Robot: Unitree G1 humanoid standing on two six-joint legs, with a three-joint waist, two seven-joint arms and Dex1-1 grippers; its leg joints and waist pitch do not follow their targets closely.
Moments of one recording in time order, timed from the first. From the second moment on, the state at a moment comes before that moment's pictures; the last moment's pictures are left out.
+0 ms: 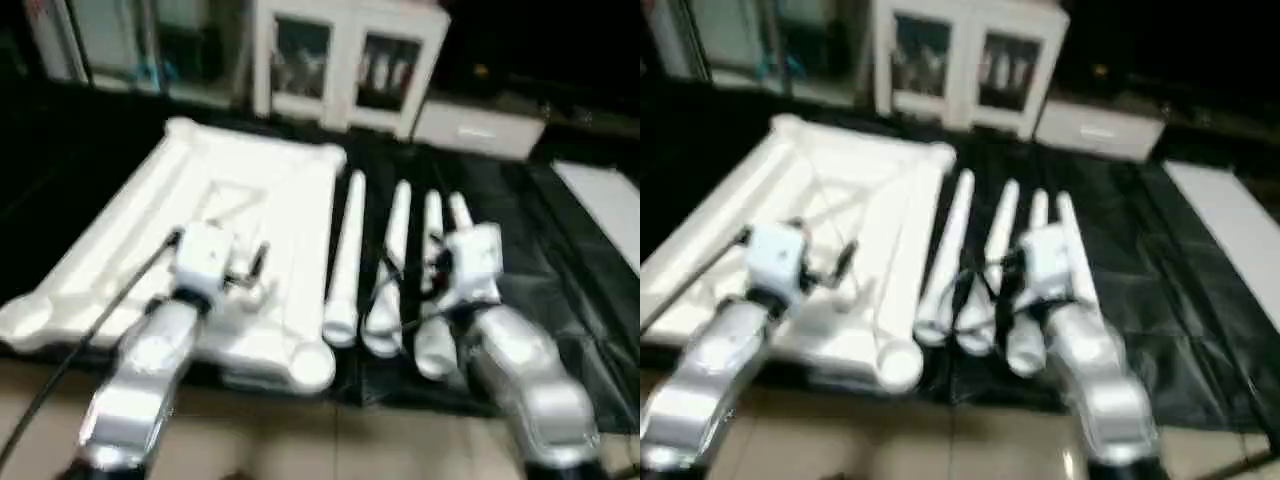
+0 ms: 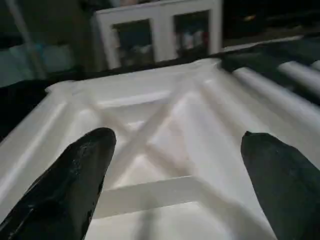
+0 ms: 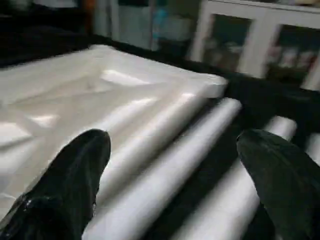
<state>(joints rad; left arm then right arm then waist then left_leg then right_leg) -0.11 0.29 -0.04 -0.18 0.00 0.33 -0.16 -0.15 -0.14 0.08 -0.15 0.19 0.35 0.32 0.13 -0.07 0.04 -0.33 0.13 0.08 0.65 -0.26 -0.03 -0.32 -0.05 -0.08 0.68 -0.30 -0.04</state>
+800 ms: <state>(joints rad) -0.13 0.27 -0.02 -0.18 0.00 0.35 -0.17 -0.13 -0.15 0.06 -0.15 0.18 0.34 0.29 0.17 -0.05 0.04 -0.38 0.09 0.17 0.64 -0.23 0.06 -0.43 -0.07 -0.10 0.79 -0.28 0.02</state>
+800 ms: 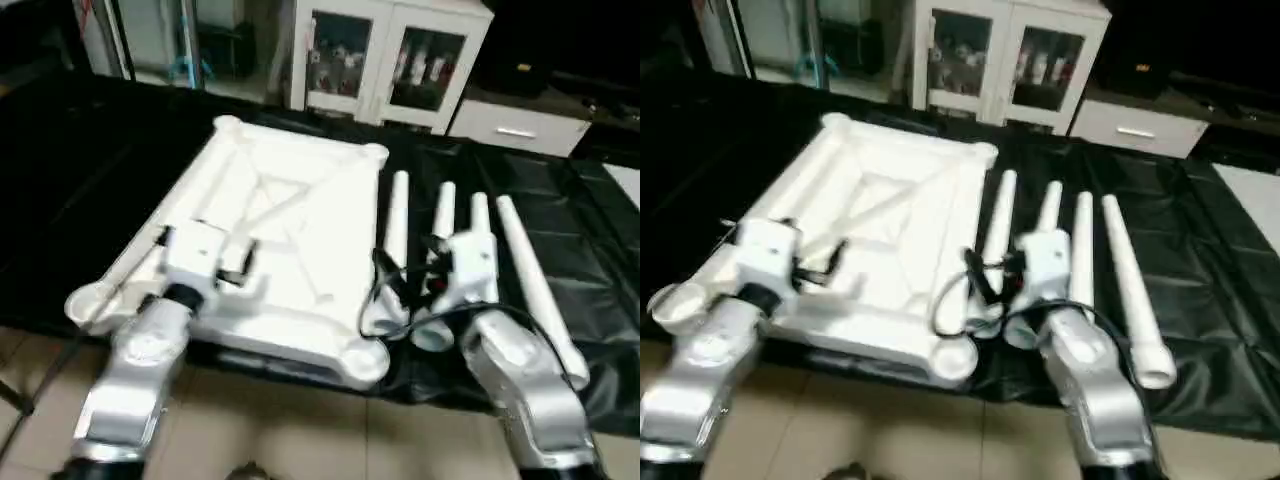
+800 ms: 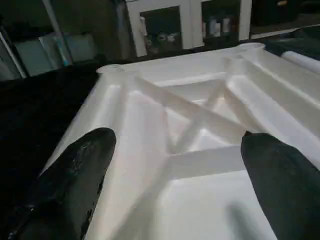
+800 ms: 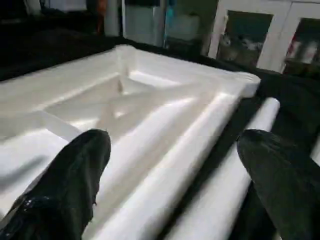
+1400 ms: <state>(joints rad) -0.16 0.23 -0.01 -0.16 0.04 0.36 -0.10 -0.12 -0.15 0.03 -0.14 0.18 0.34 0.26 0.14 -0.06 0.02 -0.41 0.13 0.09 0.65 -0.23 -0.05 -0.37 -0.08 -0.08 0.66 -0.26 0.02</state>
